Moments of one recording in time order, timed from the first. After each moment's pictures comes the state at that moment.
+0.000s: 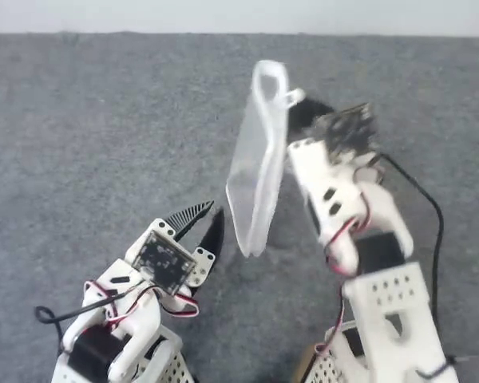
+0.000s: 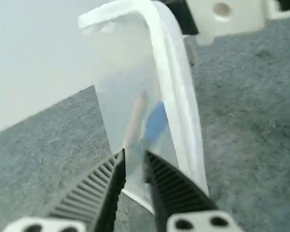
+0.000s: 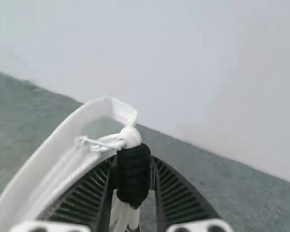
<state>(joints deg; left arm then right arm) 24.9 -101.1 70.1 65.7 -4.5 -21.4 -55.2 47.4 27.7 10.8</state>
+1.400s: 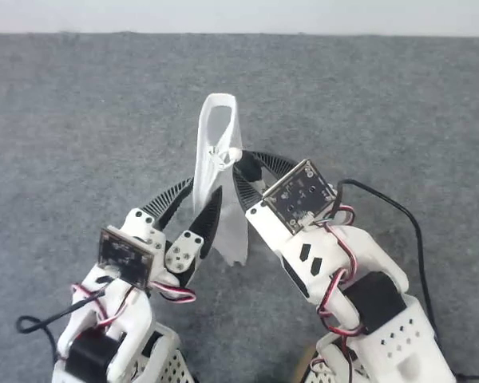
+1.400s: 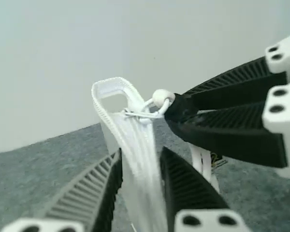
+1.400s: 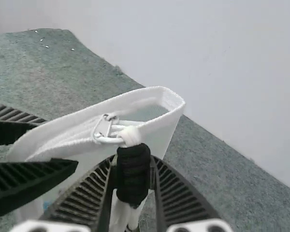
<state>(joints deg) 18.6 -101.1 68.9 55.8 -0.2 -36.3 -65.9 47.3 42.9 14.7</state>
